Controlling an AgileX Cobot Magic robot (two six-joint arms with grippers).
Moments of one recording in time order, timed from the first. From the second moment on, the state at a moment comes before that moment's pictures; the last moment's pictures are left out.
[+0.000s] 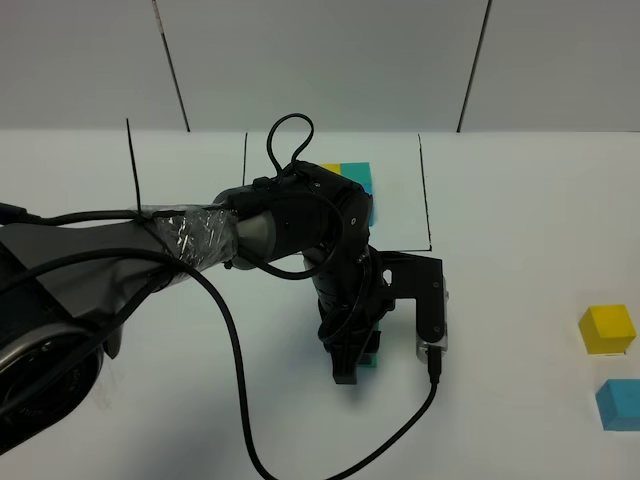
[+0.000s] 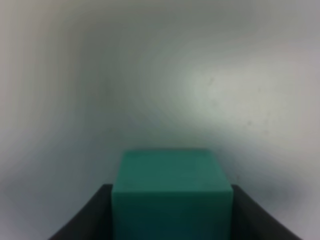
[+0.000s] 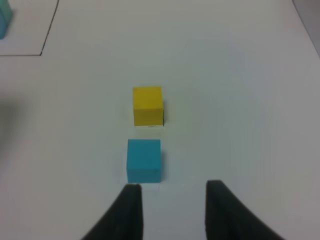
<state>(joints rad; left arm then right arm) -0.74 2.26 -1.66 -0.12 0.83 1.00 0.00 -0.01 -0.50 -0.06 1.07 0.02</state>
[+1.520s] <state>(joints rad) -0.32 1.00 -1.62 0.29 1.19 0.16 0.00 -0.01 -0.50 -0.06 1.07 0.01</state>
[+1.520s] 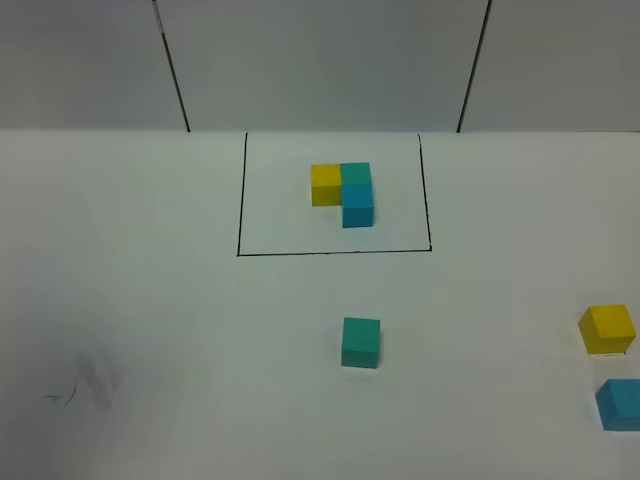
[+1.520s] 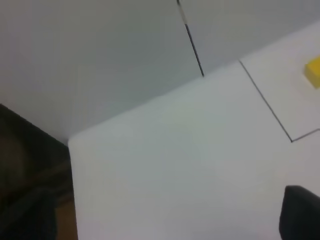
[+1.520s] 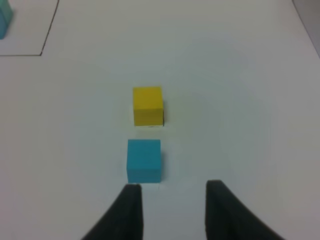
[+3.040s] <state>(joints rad) 0.07 -0.01 -0.52 0.01 1.07 -0.02 0.00 -0.01 -0.50 -0.06 1.07 0.01</state>
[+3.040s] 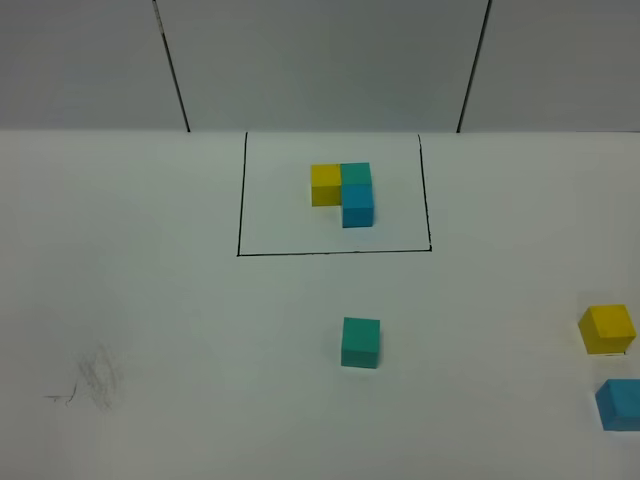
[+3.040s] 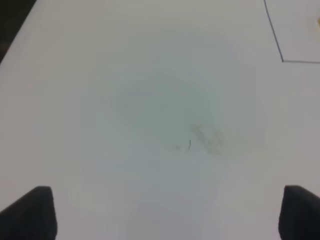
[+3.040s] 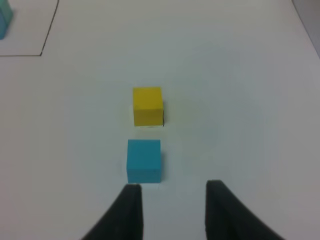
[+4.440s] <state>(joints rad) 0.07 -0.01 -0.51 0.01 1.07 -0.03 0.00 -0.01 -0.50 -0.06 1.07 0.01</state>
